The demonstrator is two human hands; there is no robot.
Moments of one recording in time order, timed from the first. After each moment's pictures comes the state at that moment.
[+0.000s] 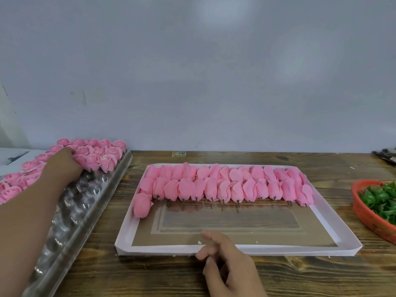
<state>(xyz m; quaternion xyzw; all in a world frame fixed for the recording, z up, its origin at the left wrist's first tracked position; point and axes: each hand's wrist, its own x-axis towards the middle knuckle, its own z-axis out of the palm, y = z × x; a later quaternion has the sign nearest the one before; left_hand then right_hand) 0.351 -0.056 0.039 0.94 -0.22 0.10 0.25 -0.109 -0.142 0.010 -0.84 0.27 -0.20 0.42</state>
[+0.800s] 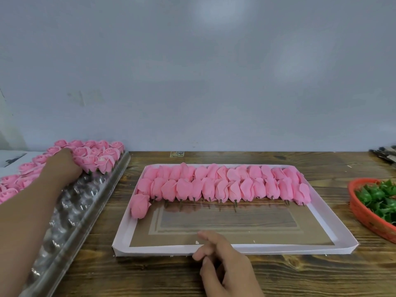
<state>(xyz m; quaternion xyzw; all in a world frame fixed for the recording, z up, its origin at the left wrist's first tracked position) 0.346 -0.057 0.047 0.95 -0.21 0.06 0.22 -0.108 -0.143 0.008 -0.84 0.26 -0.20 0.43</state>
